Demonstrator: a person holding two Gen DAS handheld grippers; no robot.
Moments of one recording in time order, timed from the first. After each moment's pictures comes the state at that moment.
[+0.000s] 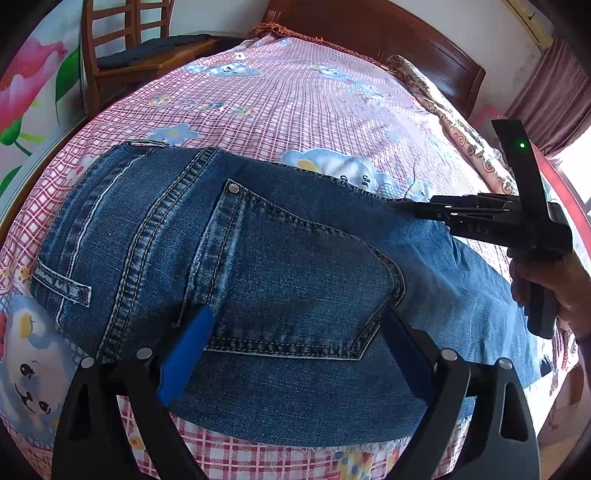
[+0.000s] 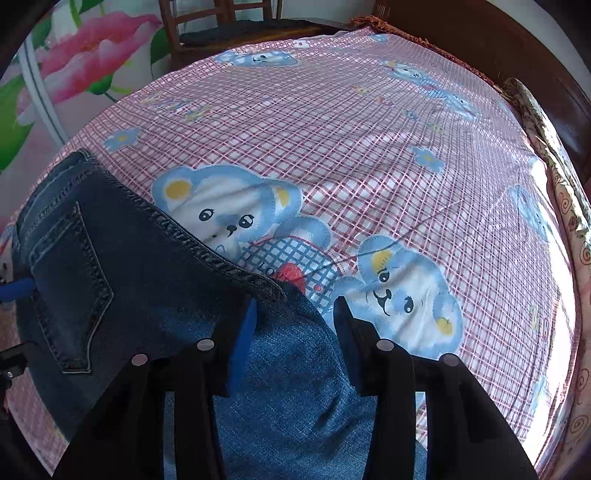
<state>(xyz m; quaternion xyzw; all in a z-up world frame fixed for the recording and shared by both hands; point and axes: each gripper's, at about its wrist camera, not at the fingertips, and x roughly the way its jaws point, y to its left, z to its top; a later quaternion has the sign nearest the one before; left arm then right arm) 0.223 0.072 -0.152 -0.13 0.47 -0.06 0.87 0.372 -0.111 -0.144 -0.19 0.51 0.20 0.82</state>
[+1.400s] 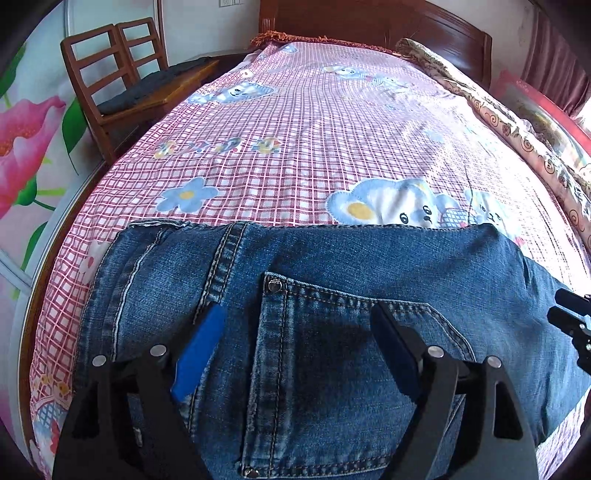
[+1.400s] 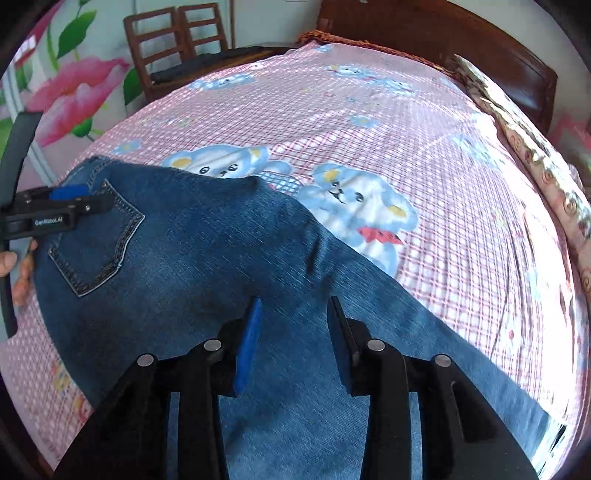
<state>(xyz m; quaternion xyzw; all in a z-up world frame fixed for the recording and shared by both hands) 0.284 0.080 -0.145 -0.02 0.47 -0.01 0.88 0.263 -0.202 -0.131 -0.06 0.47 0.13 0.87</state>
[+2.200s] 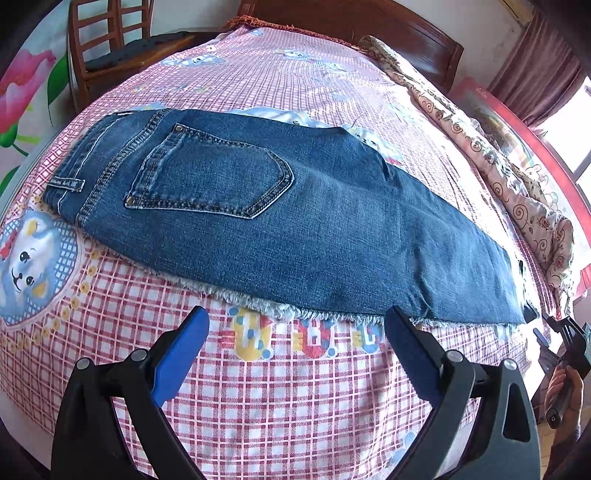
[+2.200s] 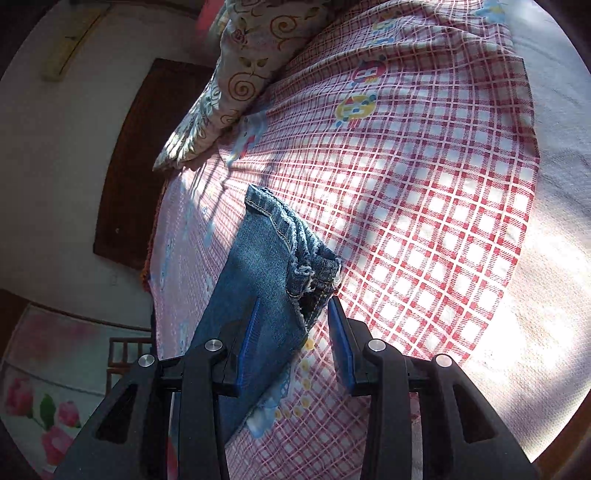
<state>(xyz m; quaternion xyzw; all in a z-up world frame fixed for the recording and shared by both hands) 0.123 0.004 -0.135 -0.11 0.49 -0.08 0.86 -0.010 -0.562 -0.166 0.55 0.29 -0.15 0.77</state>
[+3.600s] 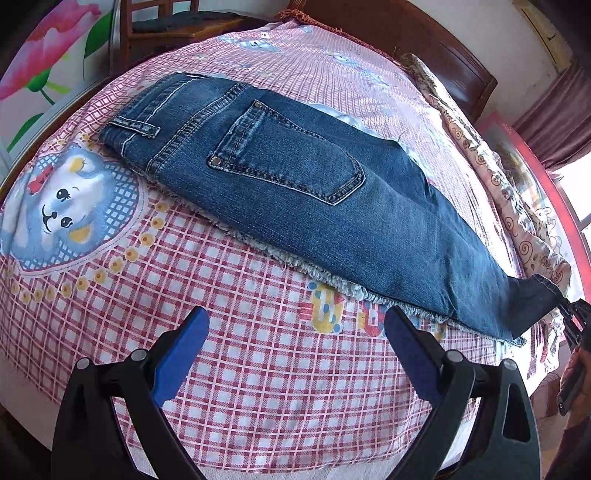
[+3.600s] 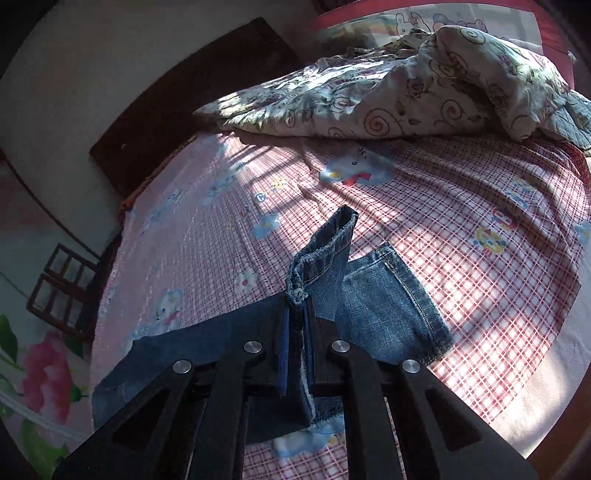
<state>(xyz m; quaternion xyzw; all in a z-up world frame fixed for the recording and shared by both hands) 0.086 0.083 -0.151 -0.19 0.50 -0.05 0.84 0.097 -0.481 -0.056 0.32 0.34 -0.14 0.87</state>
